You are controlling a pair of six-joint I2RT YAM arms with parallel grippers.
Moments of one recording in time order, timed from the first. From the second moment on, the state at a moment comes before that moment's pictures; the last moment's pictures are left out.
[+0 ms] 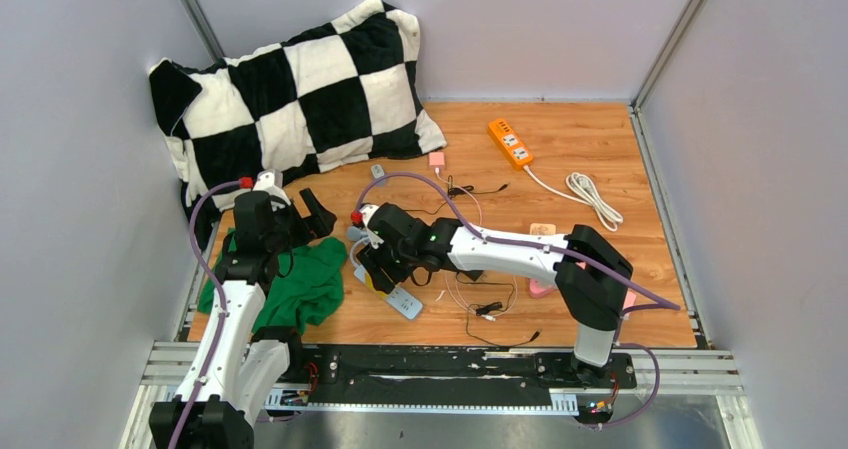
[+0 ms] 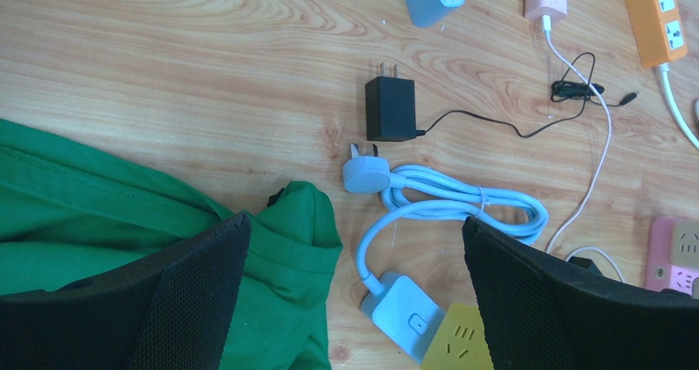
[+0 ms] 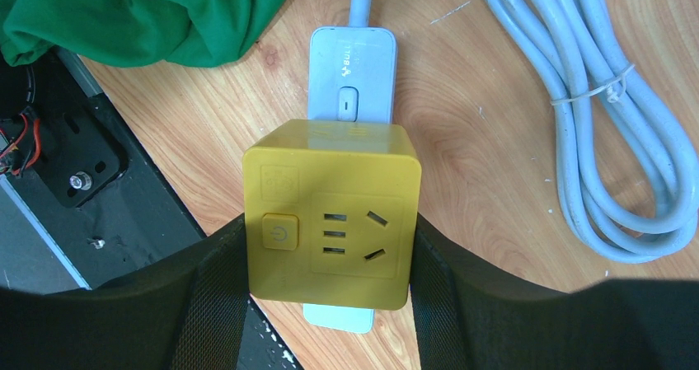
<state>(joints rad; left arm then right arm) 0.03 0.79 0.57 -0.34 0.21 -0.39 1.13 1.80 1.33 -0.41 -0.08 0.24</state>
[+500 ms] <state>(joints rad) 0.03 0.79 0.57 -0.35 0.21 -0.39 1.17 1.82 1.28 -0.34 0.01 0.22</state>
